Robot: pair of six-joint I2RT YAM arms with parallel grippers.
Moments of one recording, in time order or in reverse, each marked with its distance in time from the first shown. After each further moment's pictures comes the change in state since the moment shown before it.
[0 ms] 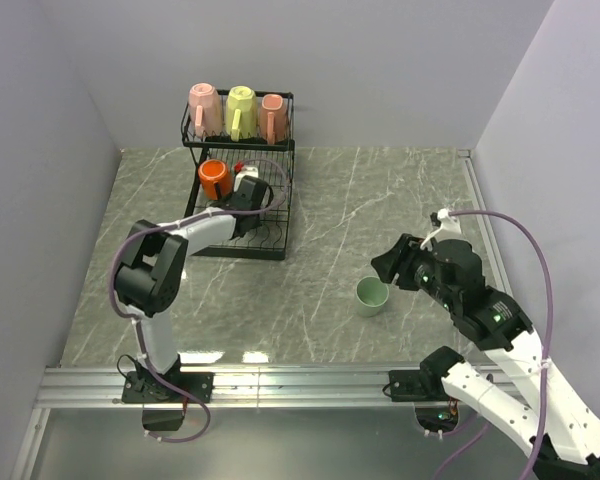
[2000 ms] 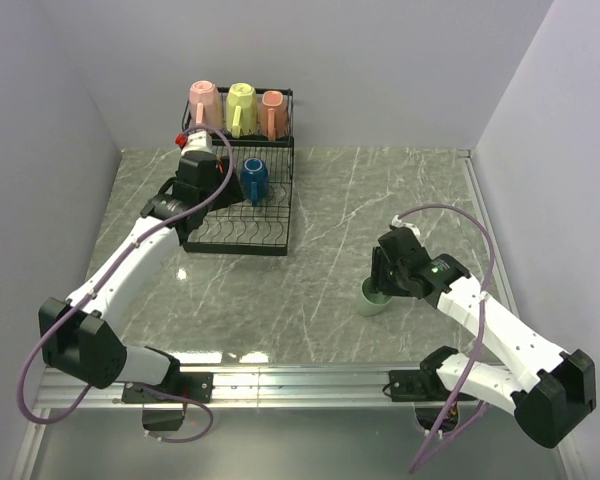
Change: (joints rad) left arm 0.088 -0.477 0.058 -0.273 0.192 -0.164; right arm -0.005 0.366 -0.067 -0.113 0.084 -0.051
